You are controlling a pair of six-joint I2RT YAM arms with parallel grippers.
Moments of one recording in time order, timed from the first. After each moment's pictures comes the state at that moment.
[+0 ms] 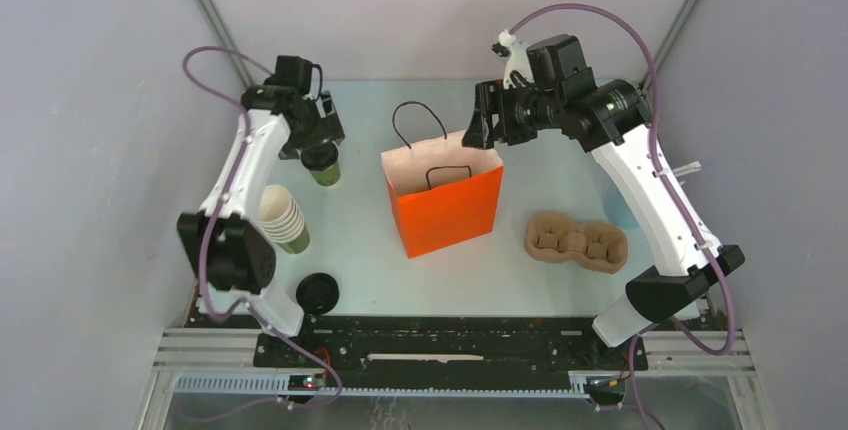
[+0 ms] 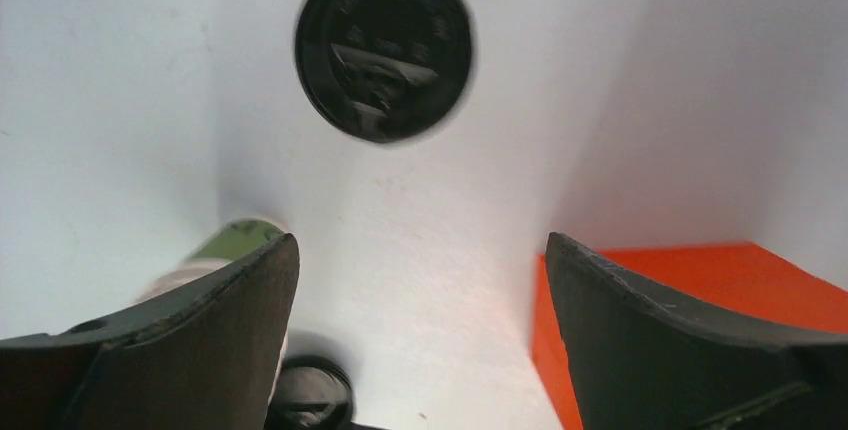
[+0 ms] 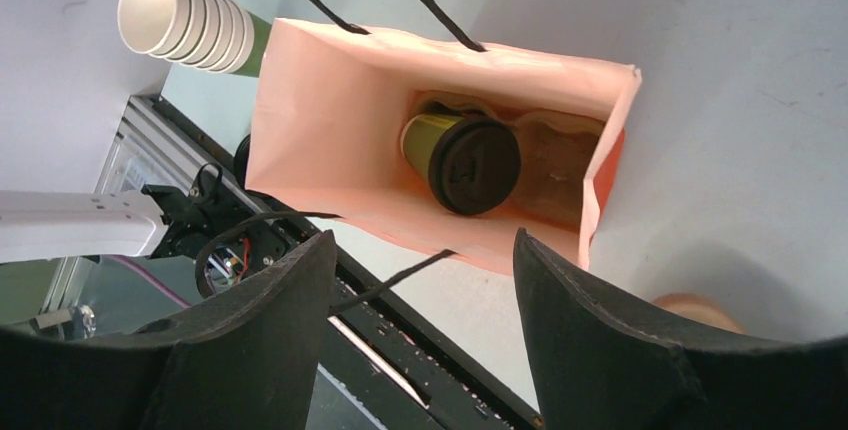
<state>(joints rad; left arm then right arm) -0.11 1.72 1.70 -1.06 -0.19 -0.40 0.55 1.56 2.02 -1.13 -0.26 0.28</state>
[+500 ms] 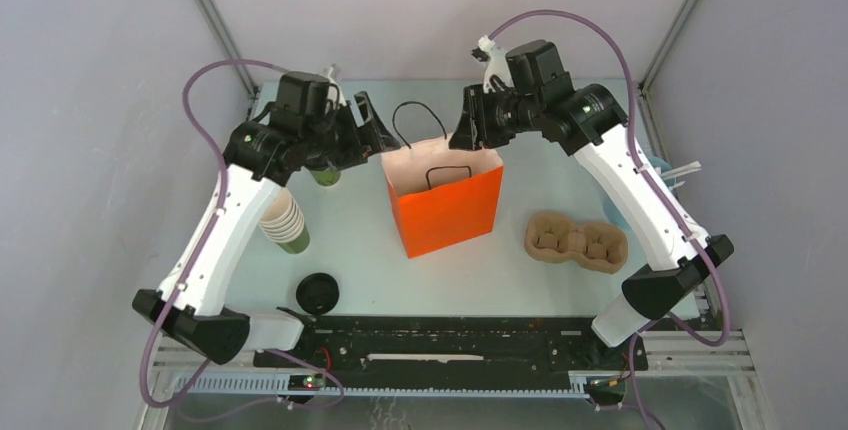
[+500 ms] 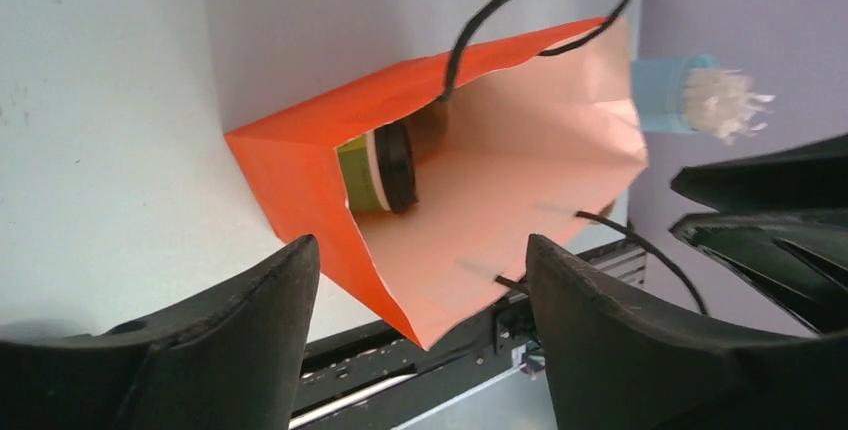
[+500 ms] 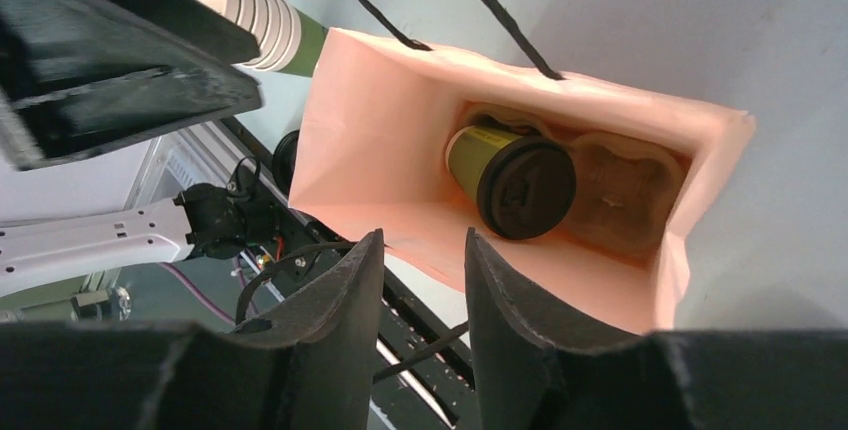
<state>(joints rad) -0.42 1.30 1.64 -1.00 0.16 -0.69 0.61 1.60 1.97 -1.01 -0.32 0.33</state>
